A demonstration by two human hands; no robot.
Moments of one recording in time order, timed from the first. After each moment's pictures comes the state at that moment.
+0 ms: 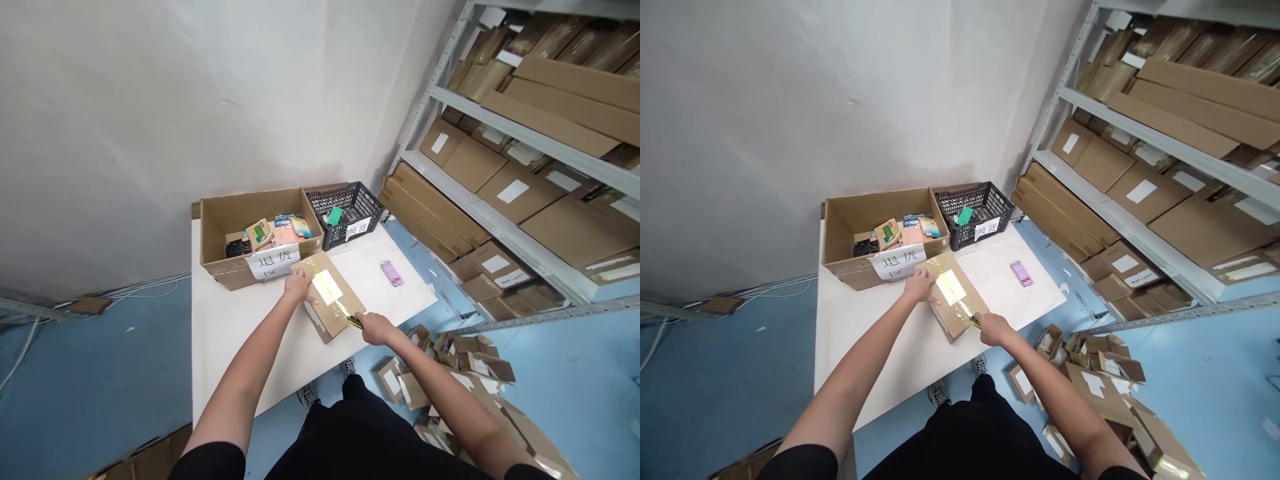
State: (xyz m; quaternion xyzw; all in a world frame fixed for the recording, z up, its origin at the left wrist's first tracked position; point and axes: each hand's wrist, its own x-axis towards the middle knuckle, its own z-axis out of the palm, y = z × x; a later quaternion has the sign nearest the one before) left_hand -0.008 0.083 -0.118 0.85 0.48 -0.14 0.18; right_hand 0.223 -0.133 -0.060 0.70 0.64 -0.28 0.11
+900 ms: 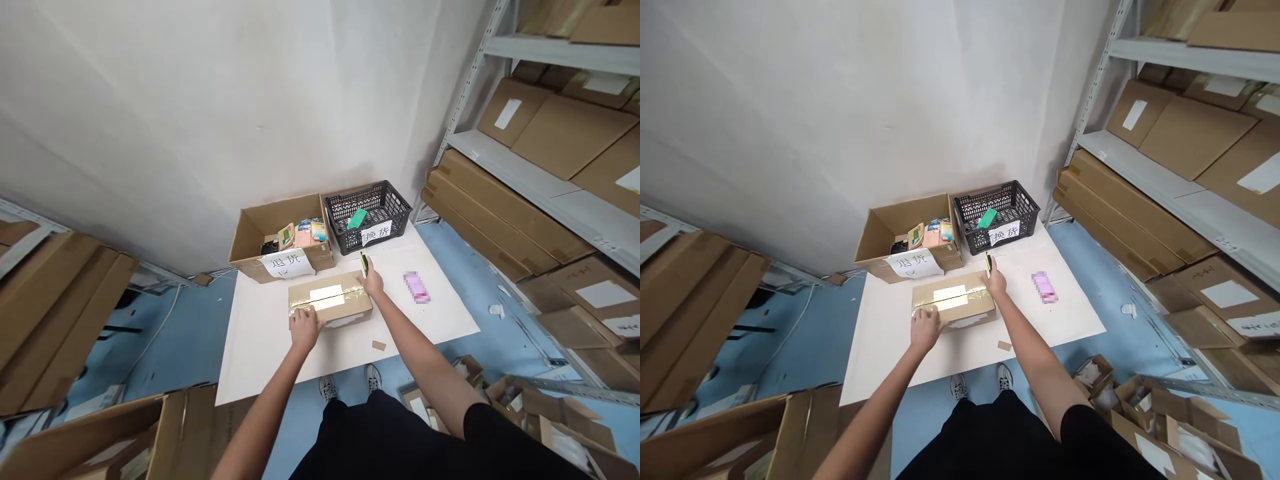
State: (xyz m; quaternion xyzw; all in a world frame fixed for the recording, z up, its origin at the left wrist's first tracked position) left_hand 0.056 -0.072 -0.112 0.70 0.69 -0.14 0.09; right_hand 0.333 0.045 -0.135 0.75 0.54 -0.31 -0.21
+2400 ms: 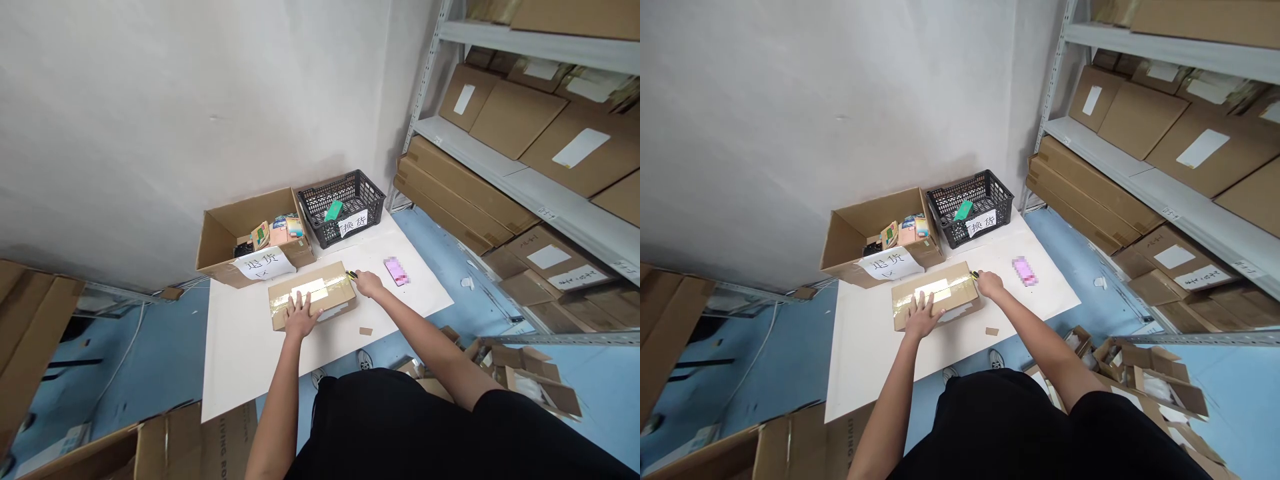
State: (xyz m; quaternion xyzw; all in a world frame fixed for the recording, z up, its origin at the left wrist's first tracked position) left_hand 0.080 -0.048 -0.136 0.70 0.67 -0.12 0.21; right_hand 0.365 -0.006 -0.084 0.71 0.64 -0.30 0.06
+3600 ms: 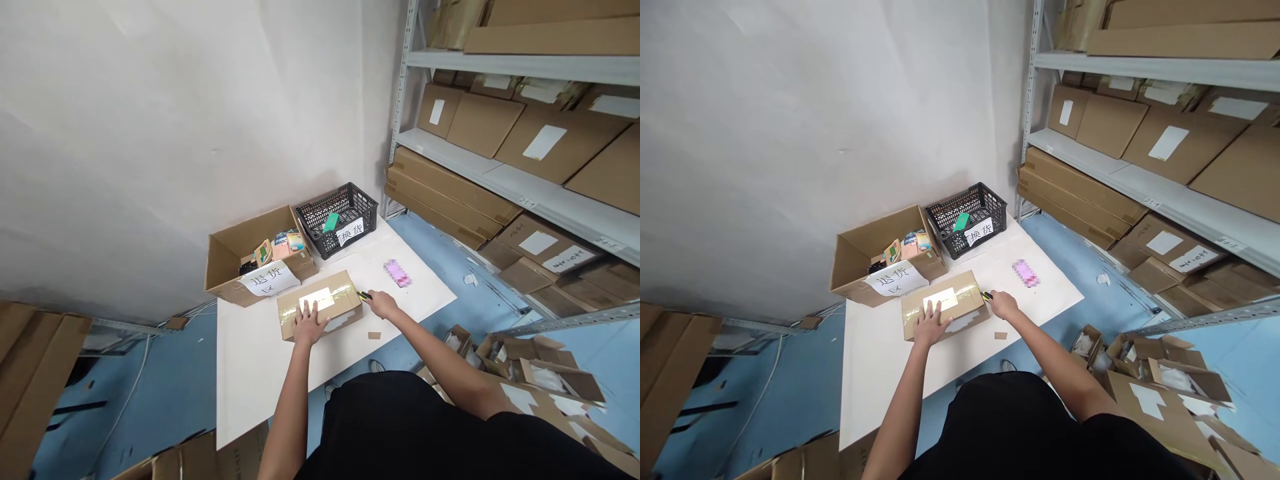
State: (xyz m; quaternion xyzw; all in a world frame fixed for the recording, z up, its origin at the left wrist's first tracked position) left_hand 0.078 -0.052 -0.121 0.72 0.65 -0.16 0.18; right_hand 0.372 -0.084 -0.094 0.75 0.58 -0.33 -0.02
